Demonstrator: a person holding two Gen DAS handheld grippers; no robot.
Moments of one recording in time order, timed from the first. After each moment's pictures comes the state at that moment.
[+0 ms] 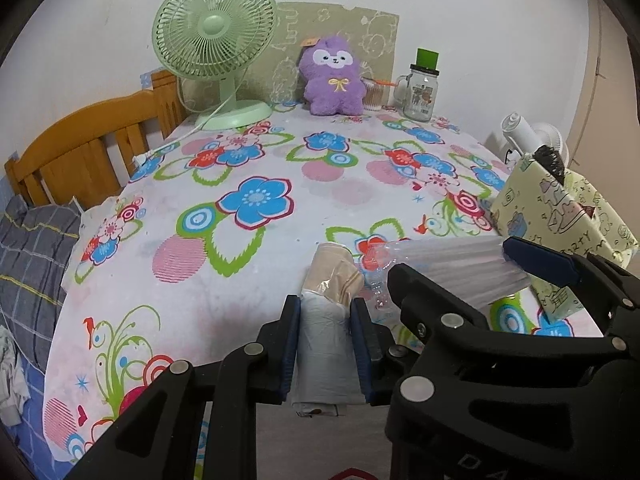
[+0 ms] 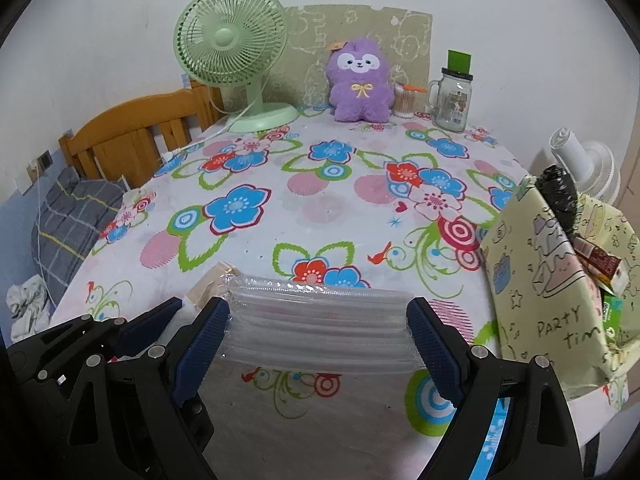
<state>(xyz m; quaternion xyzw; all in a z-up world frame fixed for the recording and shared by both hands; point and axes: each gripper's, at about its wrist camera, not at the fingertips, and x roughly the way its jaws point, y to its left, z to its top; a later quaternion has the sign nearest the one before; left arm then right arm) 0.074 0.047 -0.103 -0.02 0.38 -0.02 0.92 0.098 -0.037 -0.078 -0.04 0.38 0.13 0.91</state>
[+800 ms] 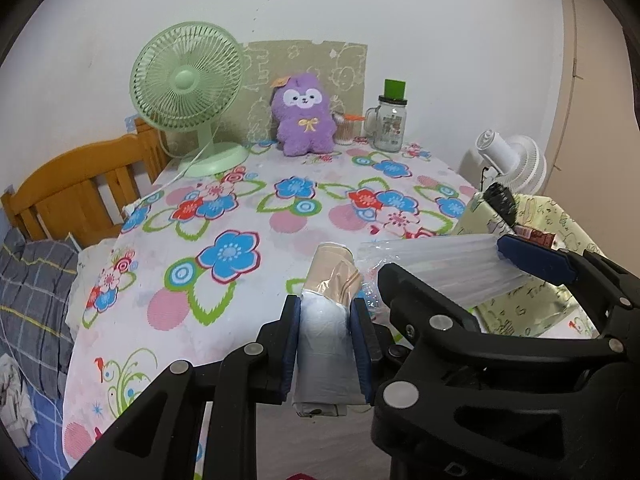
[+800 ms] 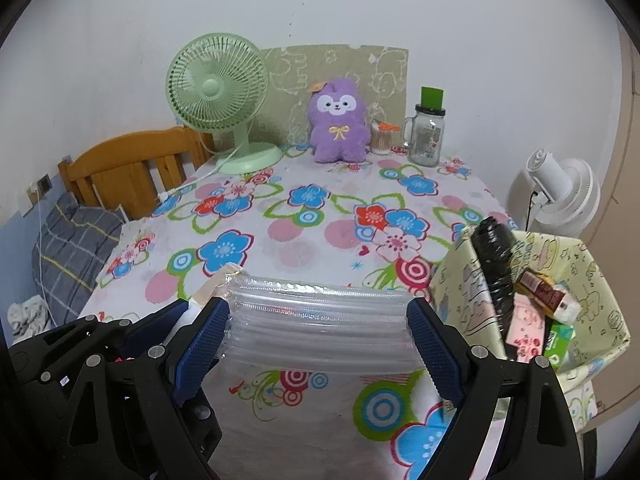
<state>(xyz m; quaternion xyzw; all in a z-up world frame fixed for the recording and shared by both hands) 0.070 0.011 -0.053 0.00 0.34 -0.04 0.94 0.087 -0.069 -0.025 -0.03 0.34 0.12 0.93</state>
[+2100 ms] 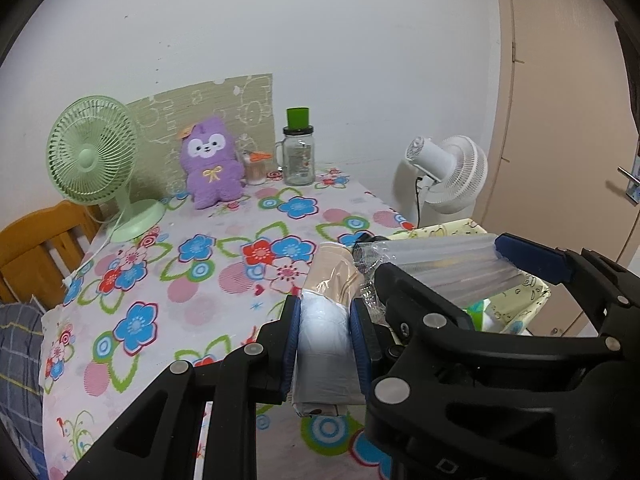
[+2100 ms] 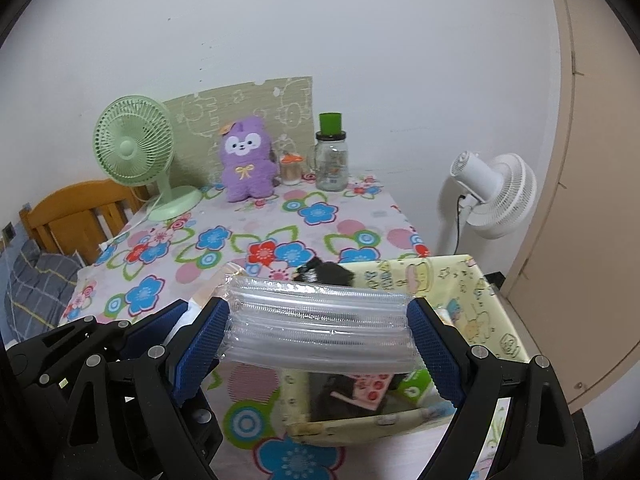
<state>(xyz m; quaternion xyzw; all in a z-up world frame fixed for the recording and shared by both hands) 0.095 -0.110 -0.017 0.05 0.31 -0.13 0.94 0.094 -0.194 0.014 0.00 0.31 0.03 0.95</state>
